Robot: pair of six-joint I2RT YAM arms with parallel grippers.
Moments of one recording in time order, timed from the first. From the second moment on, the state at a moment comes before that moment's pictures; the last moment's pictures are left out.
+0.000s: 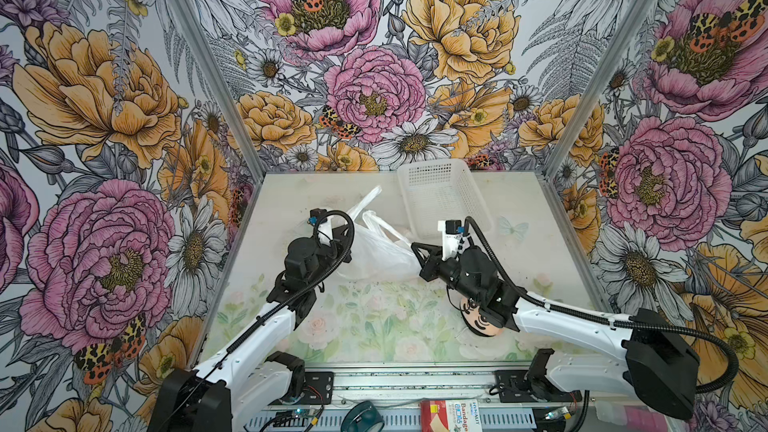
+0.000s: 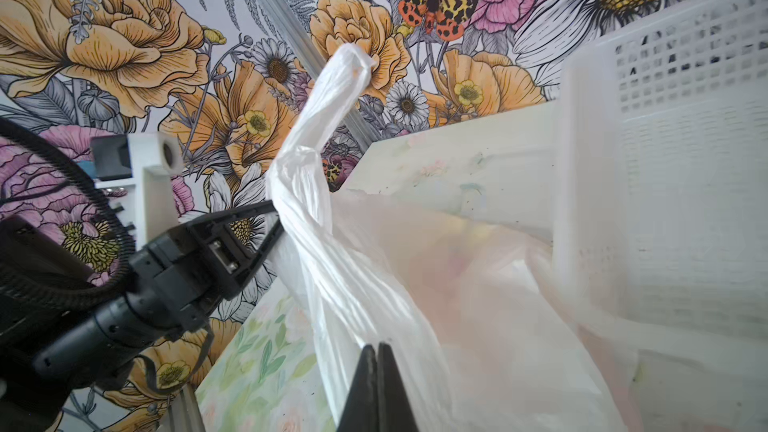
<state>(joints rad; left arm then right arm) -0.32 0.96 0.41 0.40 0.08 -0.32 0.93 1.22 0.61 0.42 0.13 0.63</state>
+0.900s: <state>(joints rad) -0.47 1.06 0.22 0.89 -0.07 -0.13 1.02 1.20 1.09 -0.13 0.39 0.24</state>
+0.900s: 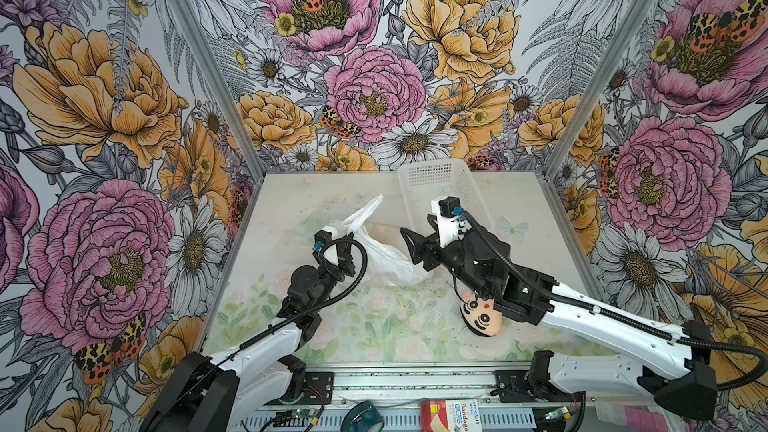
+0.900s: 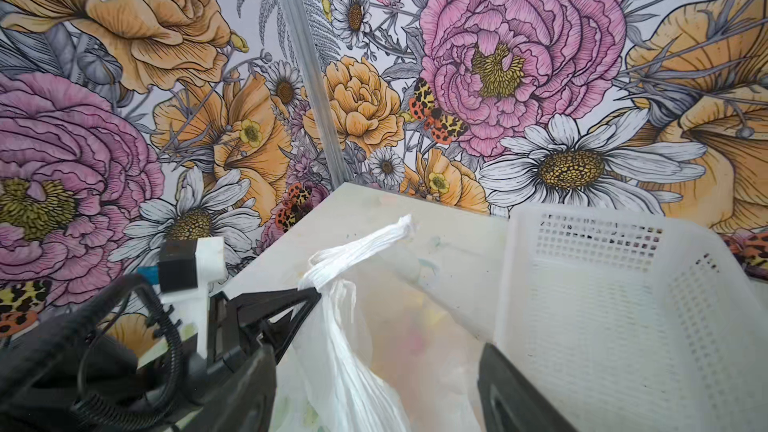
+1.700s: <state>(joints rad) -0.50 1.20 0.18 1.04 -0.25 -0.10 0.95 1.68 1.33 -0.30 0.16 0.19</state>
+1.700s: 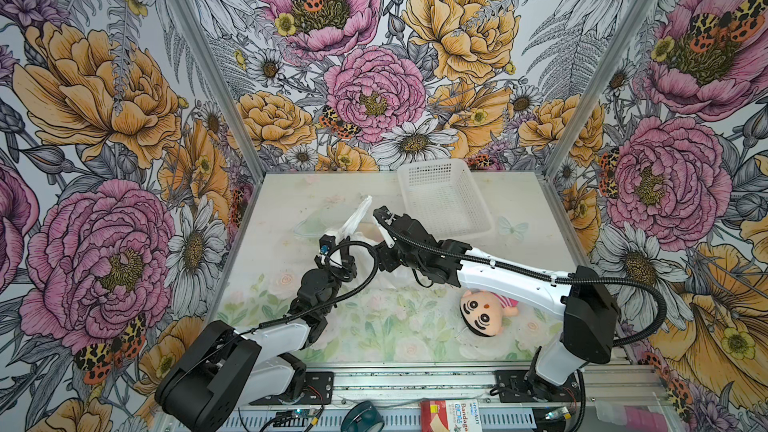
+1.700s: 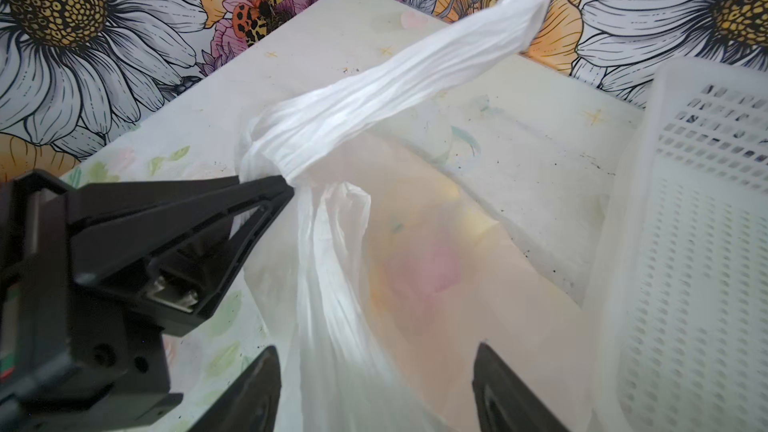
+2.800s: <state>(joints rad) -0.50 1.17 0.18 1.04 -0.26 -0.08 0.87 1.85 1.46 -0.36 0.08 0.27</state>
